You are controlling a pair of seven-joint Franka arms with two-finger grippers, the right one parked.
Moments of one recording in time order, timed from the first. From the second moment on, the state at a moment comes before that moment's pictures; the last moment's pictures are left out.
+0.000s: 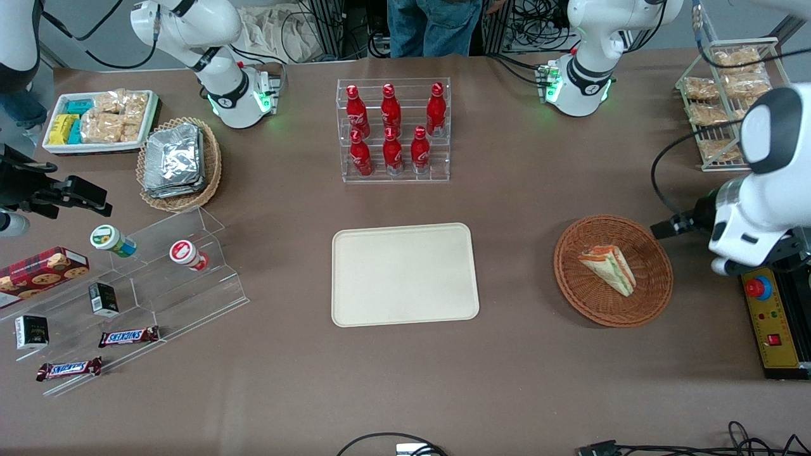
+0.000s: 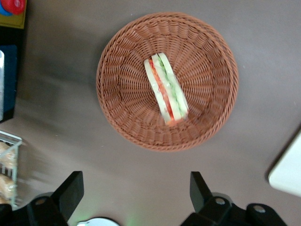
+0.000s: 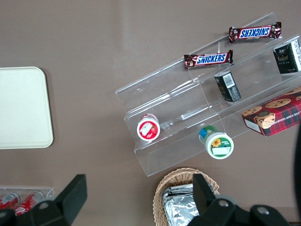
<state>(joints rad) 0.00 0.24 -0.02 -1.65 0.02 1.63 -0.43</state>
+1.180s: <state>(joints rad) 0.01 0.58 -0.02 -1.80 -0.06 2.06 -0.61</state>
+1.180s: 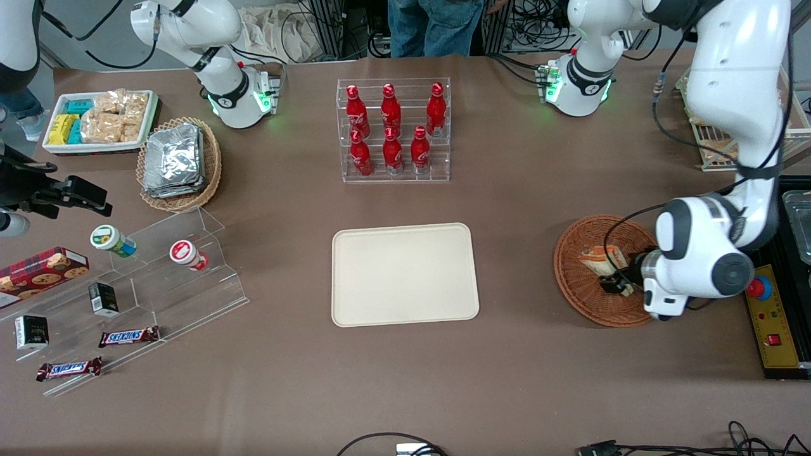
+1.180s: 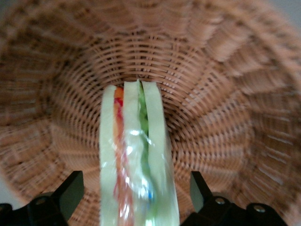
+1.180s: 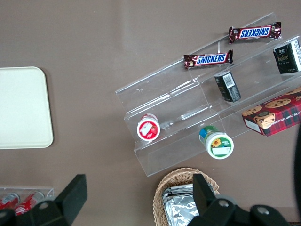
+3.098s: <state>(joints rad) 0.00 0.39 -0.30 -1.58 -0.07 1.76 -0.46</state>
